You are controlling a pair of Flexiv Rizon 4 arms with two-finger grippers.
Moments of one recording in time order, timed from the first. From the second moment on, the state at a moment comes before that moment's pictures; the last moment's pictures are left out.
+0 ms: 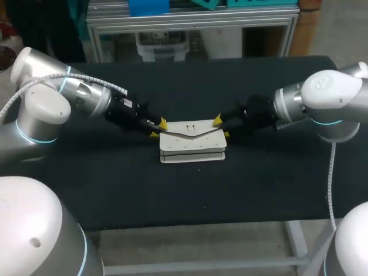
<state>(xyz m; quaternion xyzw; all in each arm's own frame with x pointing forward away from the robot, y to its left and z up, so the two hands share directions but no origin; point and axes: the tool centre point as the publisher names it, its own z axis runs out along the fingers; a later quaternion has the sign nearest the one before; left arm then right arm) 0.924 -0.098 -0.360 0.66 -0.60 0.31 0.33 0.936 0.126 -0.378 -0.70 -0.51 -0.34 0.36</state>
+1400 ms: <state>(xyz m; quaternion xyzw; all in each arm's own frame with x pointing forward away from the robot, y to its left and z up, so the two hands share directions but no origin) 0.930 -0.100 -0.369 0.67 -0.59 0.30 0.33 0.939 0.123 -0.383 -0.68 -0.53 -0.36 0.35</state>
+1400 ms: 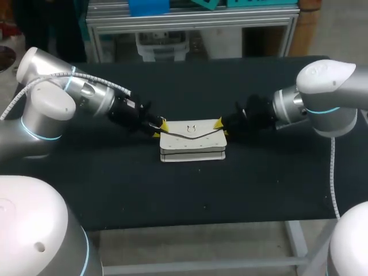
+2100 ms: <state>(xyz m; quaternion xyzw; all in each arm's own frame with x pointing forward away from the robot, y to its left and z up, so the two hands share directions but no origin) 0.929 -0.029 -0.338 0.72 -0.59 0.28 0.23 0.908 0.120 -0.360 -0.66 -0.57 -0.38 0.31</state>
